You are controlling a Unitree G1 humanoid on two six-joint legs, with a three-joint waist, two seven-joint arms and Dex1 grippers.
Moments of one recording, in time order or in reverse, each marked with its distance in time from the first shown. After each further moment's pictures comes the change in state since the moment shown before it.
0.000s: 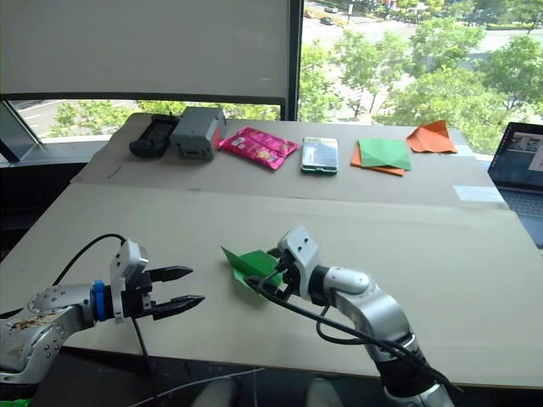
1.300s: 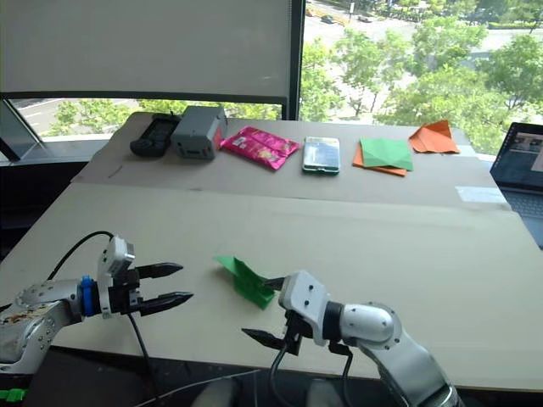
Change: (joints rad) left arm -0.025 0.033 0.029 0.127 0.036 -0.067 -0.112; right arm 0.245 -0.172 0.099 -0.266 -0.054 -0.218 0.136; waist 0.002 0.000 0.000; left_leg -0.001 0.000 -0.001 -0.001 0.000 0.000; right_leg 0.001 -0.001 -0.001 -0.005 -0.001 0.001
